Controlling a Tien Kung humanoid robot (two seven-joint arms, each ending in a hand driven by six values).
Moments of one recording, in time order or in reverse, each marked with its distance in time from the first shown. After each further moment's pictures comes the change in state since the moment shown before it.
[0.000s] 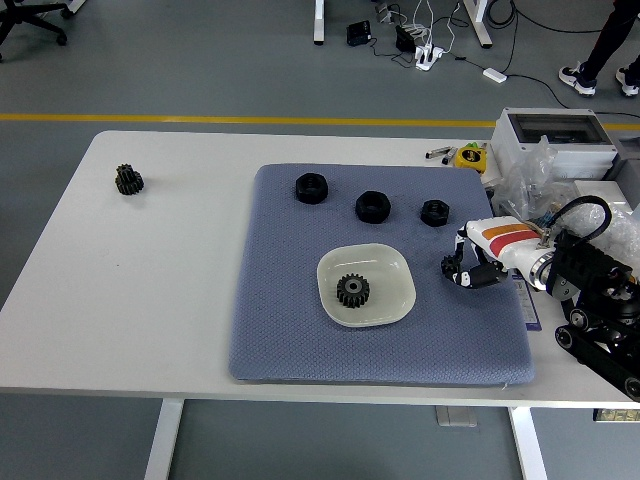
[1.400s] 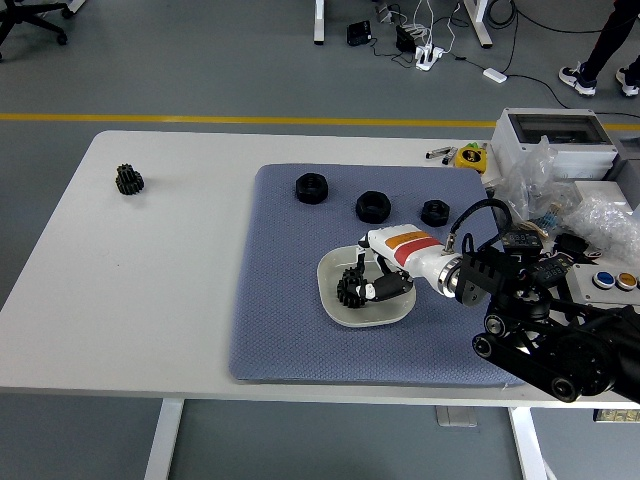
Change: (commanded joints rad) left arm -0.001 0.003 0.004 -0.004 0.009 0.001 0.004; right arm 0.108 0.169 -0.198 0.044 0.193 -0.036 -0.029
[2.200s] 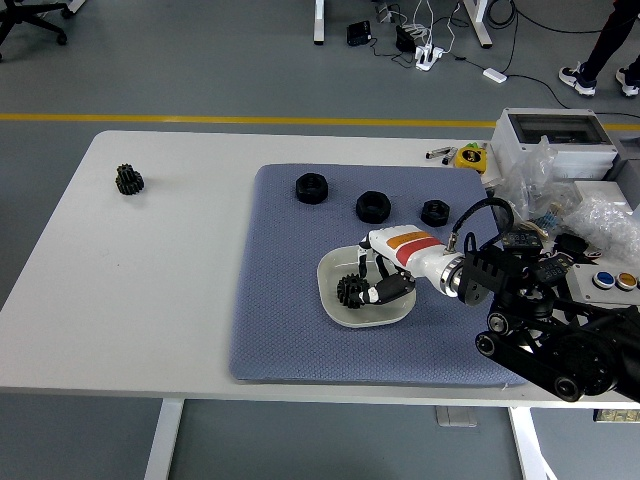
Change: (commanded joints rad) left arm 0.009 0.001 -0.014 0.000 0.021 0.000 0.005; right arm -0.006 -0.002 0.022 0.006 -0.015 0.011 0.014
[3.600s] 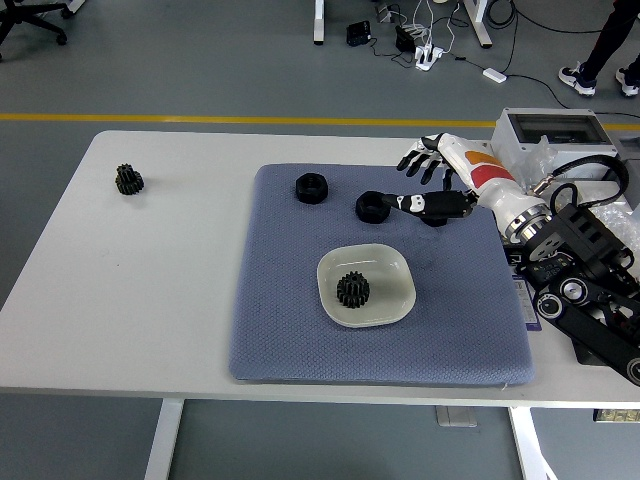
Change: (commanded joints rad) left arm -0.003 0.001 0.029 0.001 -0.034 0.001 -0.008; right arm -0.163 -0.190 0.356 0.306 0.245 -0.228 0.098
